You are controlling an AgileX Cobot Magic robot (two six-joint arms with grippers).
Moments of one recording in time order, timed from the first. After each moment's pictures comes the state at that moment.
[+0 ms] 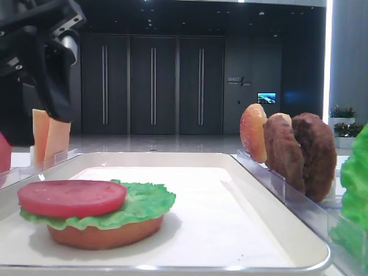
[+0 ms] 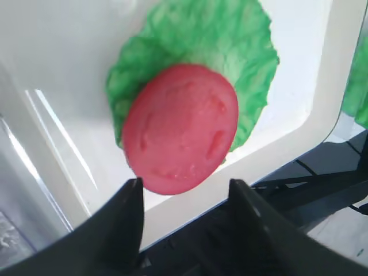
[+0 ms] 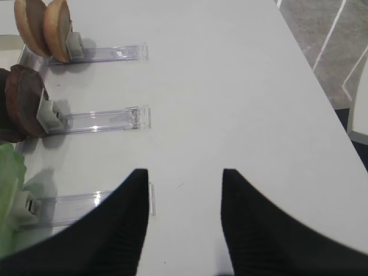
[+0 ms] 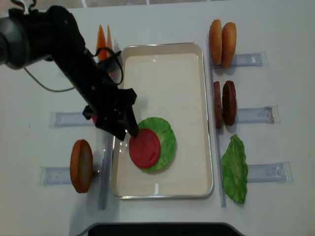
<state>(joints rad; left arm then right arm) -0.30 1.77 -1.12 -0.55 1.15 0.15 -0.03 -0.01 -0.51 0.00 1.13 0.00</state>
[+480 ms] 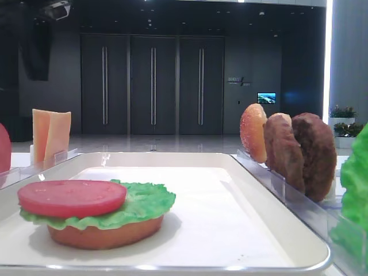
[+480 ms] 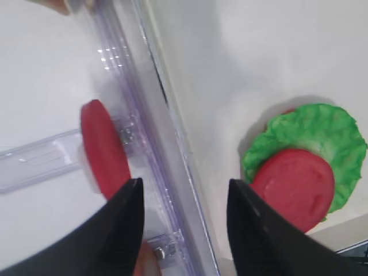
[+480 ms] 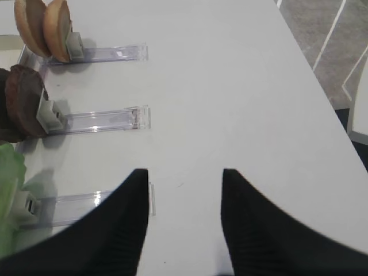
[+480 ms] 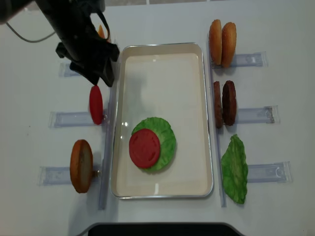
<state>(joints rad) -0.27 1.74 -1.41 -0.14 1.21 -0.01 -0.03 -0.01 -0.51 0.00 1.13 0.00</state>
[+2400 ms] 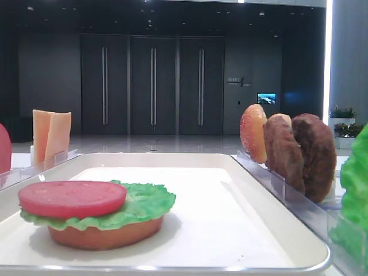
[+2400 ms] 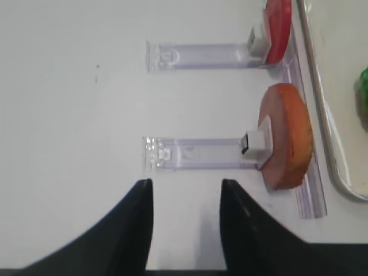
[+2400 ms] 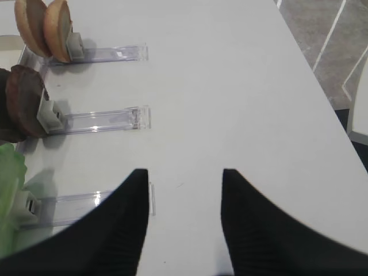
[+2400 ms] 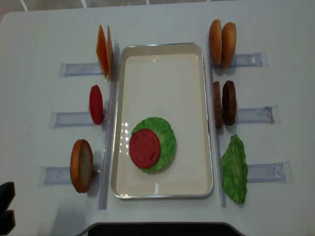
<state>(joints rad) 0.02 0.22 -0.49 0.04 1.12 -0.01 -0.03 -0.01 -0.51 0.00 1.13 0.00</state>
